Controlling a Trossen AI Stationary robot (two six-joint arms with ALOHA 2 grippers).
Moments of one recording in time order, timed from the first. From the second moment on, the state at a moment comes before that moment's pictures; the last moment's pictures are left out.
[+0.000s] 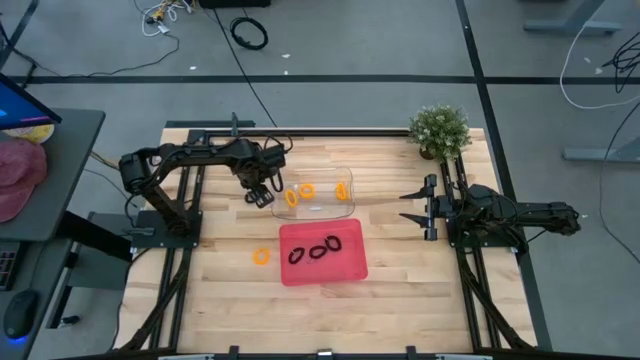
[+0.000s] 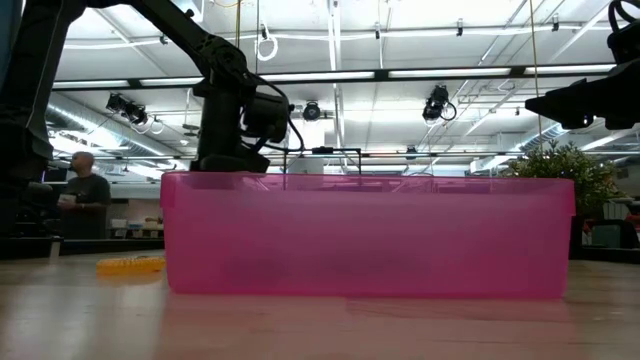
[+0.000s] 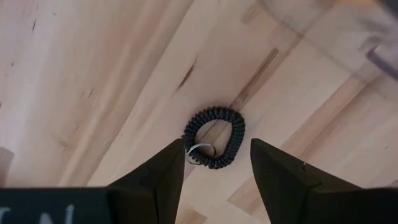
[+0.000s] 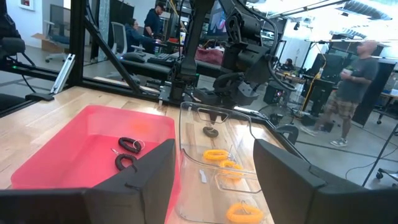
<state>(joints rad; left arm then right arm) 0.44 1.64 1.04 -0.95 -0.10 -0.14 -0.03 0.01 0.02 0.01 0.00 -0.25</state>
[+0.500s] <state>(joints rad) 0.38 1.64 1.04 -0.99 -0.10 -0.07 -0.03 0.01 0.02 0.01 0.00 -0.25</state>
